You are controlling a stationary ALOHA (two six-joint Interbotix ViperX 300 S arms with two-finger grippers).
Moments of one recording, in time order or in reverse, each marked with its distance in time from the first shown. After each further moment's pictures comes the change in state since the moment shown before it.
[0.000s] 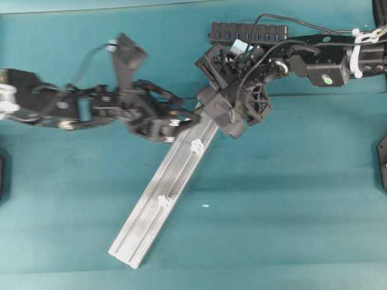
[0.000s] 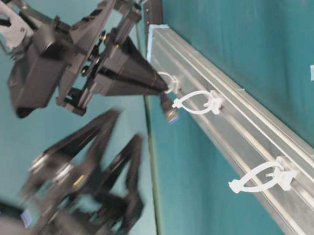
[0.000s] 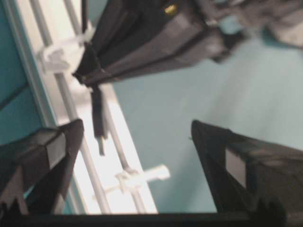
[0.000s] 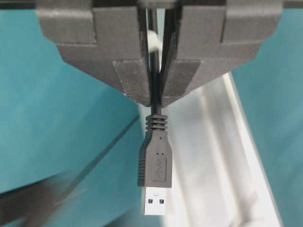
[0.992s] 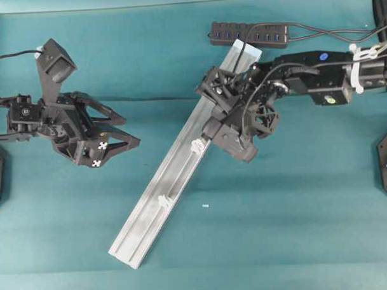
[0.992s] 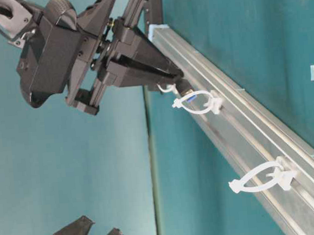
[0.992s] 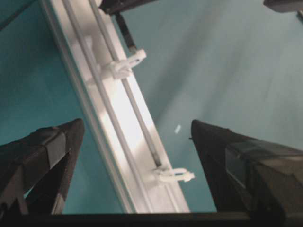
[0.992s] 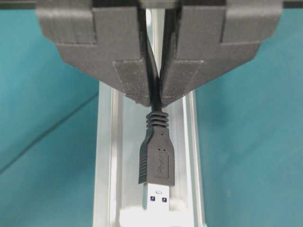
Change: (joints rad) left arm -0.078 -0.396 0.170 0.000 0.342 -0.009; right arm 0.092 -0.006 0.014 -0.049 0.051 -0.011
